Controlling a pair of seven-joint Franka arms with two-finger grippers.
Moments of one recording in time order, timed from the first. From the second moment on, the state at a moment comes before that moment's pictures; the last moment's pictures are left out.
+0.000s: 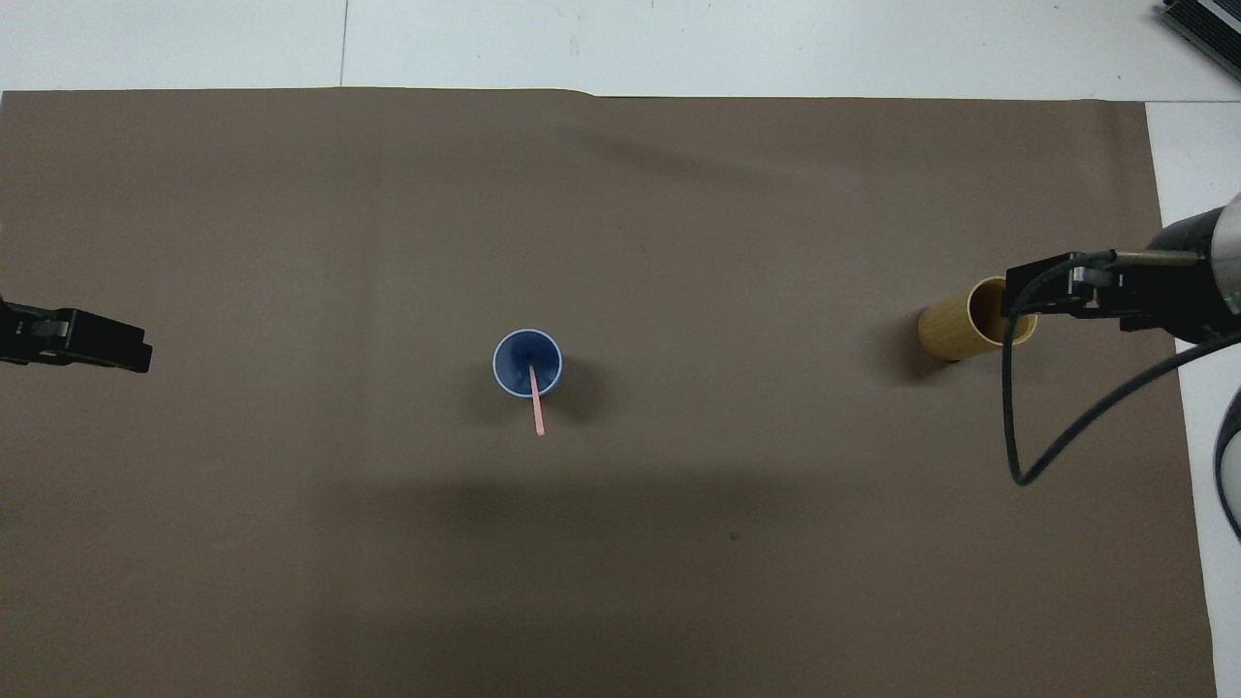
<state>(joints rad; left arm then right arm) -0.03 -0.06 -0.05 -1.59 -0.01 1.49 0.05 -0.03 -0.02 0.13 -1.52 0.01 1.57 0.23</state>
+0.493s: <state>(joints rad) -0.03 -0.06 -0.05 -1.59 -0.01 1.49 0.05 -0.03 -0.02 0.13 -1.53 0.01 1.55 0.25</state>
